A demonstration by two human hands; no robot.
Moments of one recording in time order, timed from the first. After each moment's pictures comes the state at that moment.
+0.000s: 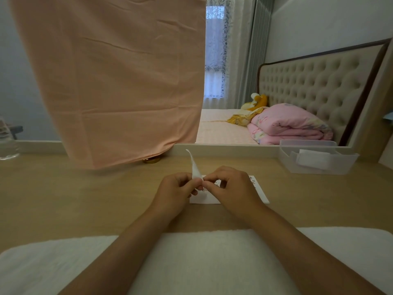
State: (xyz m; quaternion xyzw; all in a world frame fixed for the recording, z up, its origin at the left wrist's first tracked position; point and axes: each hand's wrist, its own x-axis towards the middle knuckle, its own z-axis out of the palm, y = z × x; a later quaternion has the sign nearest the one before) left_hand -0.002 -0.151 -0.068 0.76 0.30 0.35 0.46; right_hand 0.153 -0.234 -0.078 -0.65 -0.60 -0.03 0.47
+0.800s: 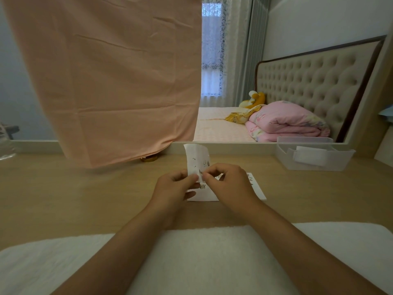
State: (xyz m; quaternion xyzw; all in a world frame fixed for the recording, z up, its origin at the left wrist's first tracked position) left_hand 0.002 -0.162 -0.062 0.62 0.31 0.37 0.62; right_hand 0.144 -0.235 -0.072 -0.70 -0.51 0.05 0.51
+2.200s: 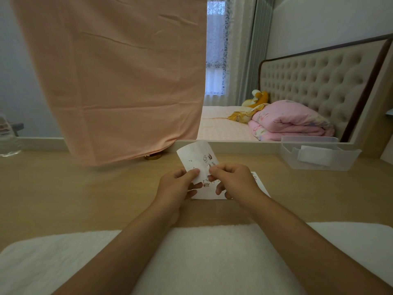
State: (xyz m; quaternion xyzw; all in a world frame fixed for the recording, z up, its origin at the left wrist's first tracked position) left_hand 0.004 -0.160 -0.061 0.55 0.35 0.37 0.66; right_hand 0.135 -0.238 -0.054 -0.67 -0.37 0.27 0.59
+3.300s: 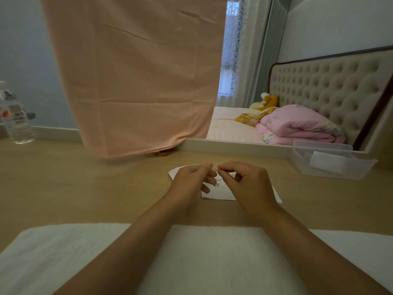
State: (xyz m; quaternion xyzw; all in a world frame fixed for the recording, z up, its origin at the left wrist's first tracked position) left_hand -0.002 -0.151 -0.056 0.69 0.34 0.31 0.55; right_hand 0.144 -0.233 -0.077 -0.63 -0.59 -0.19 0.48
